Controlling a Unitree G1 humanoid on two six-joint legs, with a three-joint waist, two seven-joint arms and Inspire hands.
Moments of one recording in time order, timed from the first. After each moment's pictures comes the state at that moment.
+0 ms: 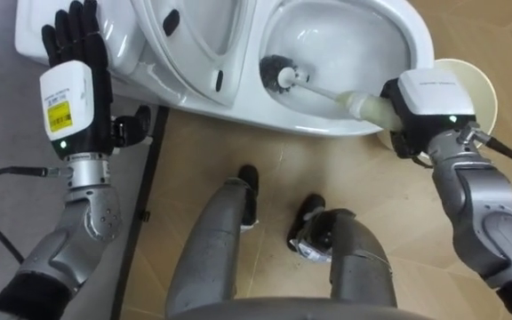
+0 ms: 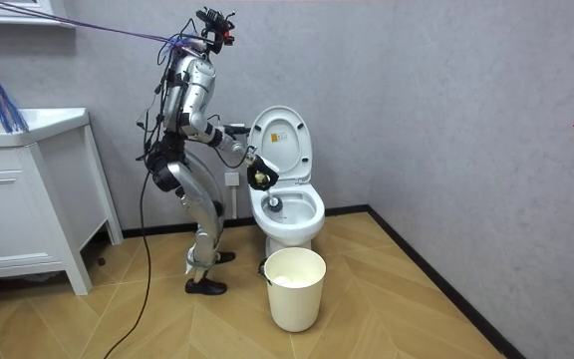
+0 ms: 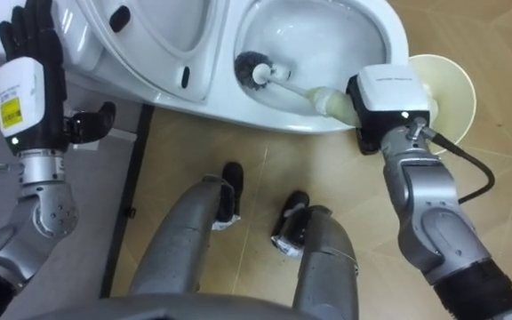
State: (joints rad) left arm 0.03 0.54 -0.36 0.30 0.51 -0.09 0.84; right arm -0.01 -0.61 0.39 0.05 -0.89 0.32 0.00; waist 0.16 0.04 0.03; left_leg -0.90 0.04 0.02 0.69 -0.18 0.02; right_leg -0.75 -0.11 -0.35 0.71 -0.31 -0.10
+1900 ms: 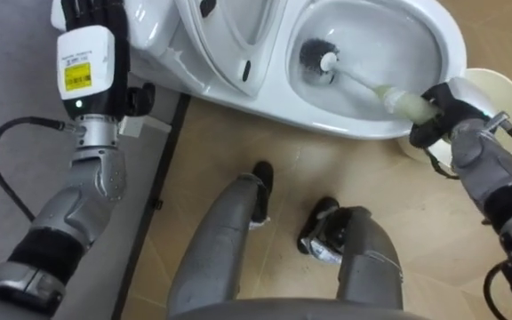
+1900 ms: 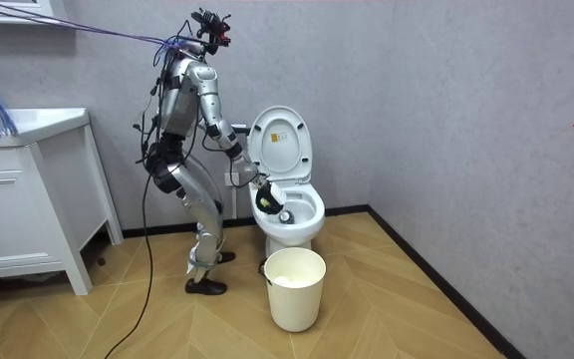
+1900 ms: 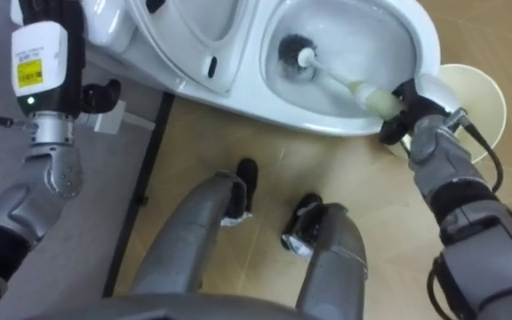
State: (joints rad) left arm -0.15 0.49 -0.36 0.45 0.64 -0.02 0.69; right arm -0.41 -0.55 0.47 0.97 -0.40 0.10 -0.15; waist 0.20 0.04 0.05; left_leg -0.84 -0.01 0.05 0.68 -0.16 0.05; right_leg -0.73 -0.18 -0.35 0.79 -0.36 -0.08
